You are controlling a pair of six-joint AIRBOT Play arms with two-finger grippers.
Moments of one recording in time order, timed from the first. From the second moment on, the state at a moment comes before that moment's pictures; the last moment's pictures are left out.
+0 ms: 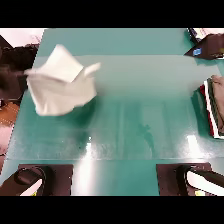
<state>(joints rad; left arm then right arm) -0.39 -0.77 1.42 1.66 -1.25 -1.77 -0.09 -1.21 1.87 -0.96 1.64 1.40</state>
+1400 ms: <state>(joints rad) -0.28 -1.59 1.76 1.14 -1.42 -1.47 -0.24 -1.10 1.87 -0.96 1.61 1.40</state>
